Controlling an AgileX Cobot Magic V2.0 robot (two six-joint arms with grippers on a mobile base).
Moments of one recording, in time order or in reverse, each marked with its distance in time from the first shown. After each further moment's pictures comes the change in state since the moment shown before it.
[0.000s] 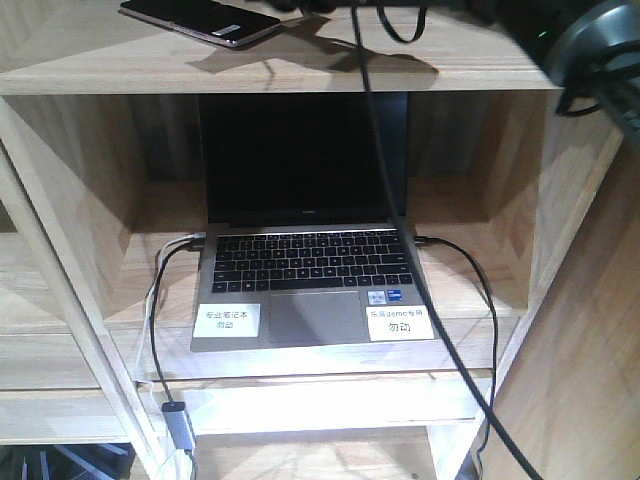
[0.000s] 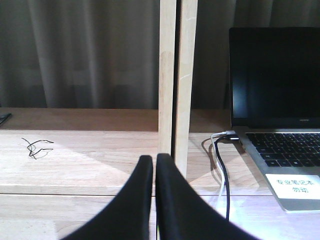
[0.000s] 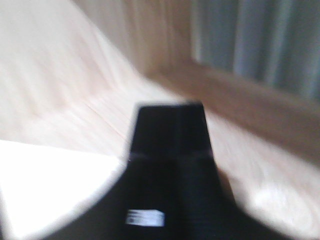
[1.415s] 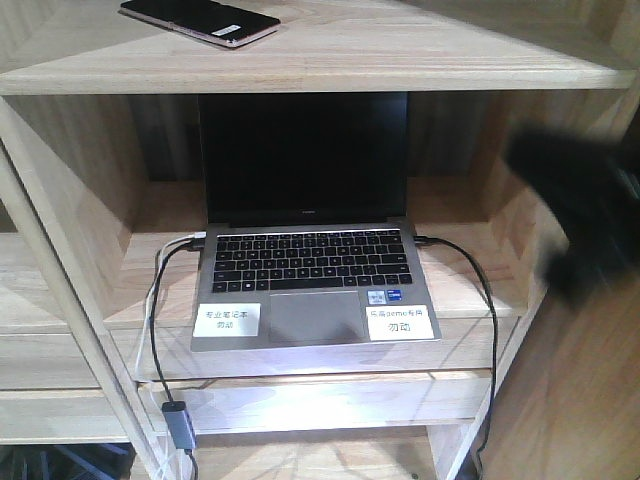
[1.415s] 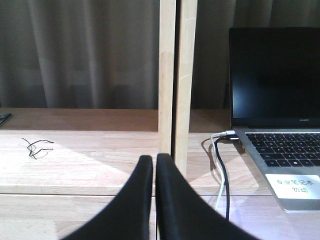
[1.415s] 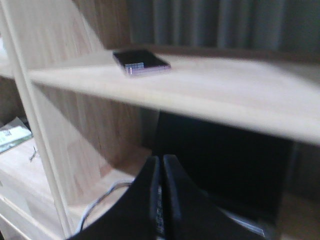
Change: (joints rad) left arm 0.000 0.000 0.000 0.000 0.000 0.000; right arm -0.001 -1.279 1.536 0.124 -0.507 -0.195
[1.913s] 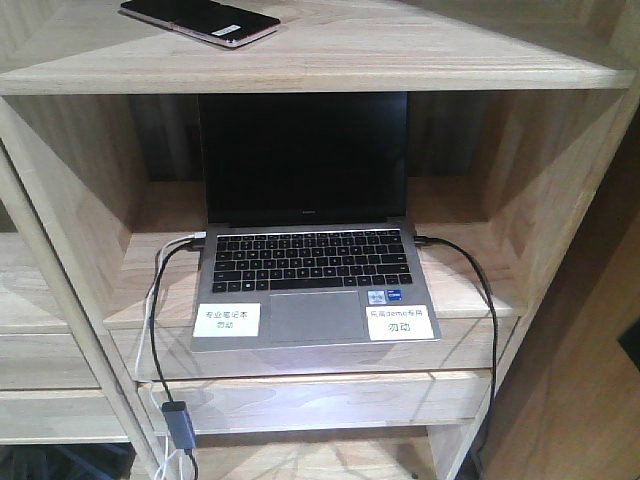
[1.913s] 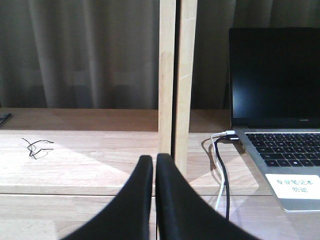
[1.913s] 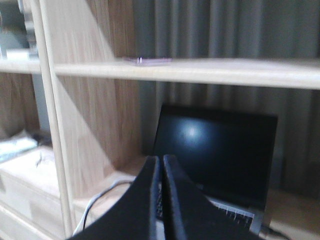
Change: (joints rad) left arm 0.000 0.000 0.000 0.000 0.000 0.000; right arm 0.000 -0.555 0.381 0.003 -0.024 0.000
